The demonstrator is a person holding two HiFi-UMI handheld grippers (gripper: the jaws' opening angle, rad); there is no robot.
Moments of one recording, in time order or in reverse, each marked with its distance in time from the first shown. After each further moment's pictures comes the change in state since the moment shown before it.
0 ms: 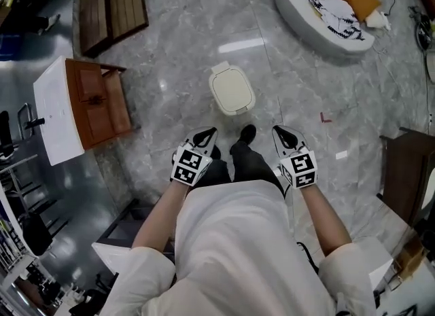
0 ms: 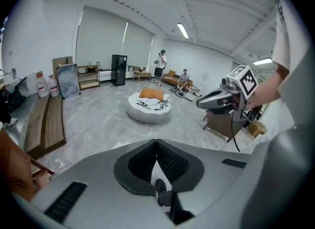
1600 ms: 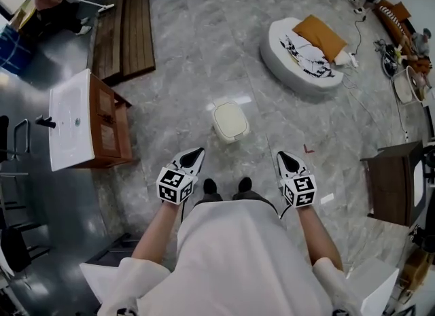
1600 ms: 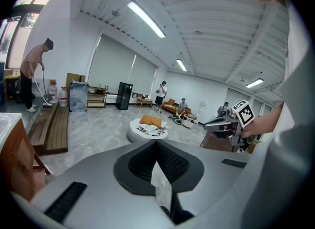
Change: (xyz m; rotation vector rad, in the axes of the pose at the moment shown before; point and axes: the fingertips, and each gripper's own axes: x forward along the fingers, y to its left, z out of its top) left arm -0.184 -0.020 0.017 -0.077 -0.337 0.000; right arm -0.129 0.085 0.016 -0.018 -0.158 -0.191
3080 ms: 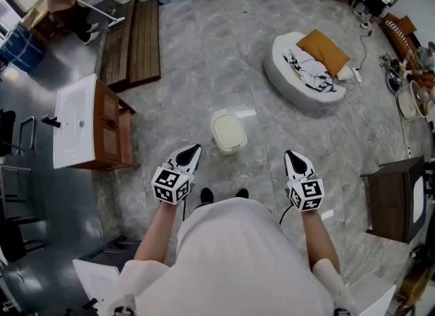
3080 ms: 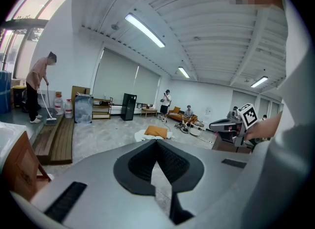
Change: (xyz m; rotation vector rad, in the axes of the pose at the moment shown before) left arm 0.013 -0.011 0.060 0.039 -0.121 0.085; right arm -0.021 -0.057 0.055 -0.052 -0.167 0.002
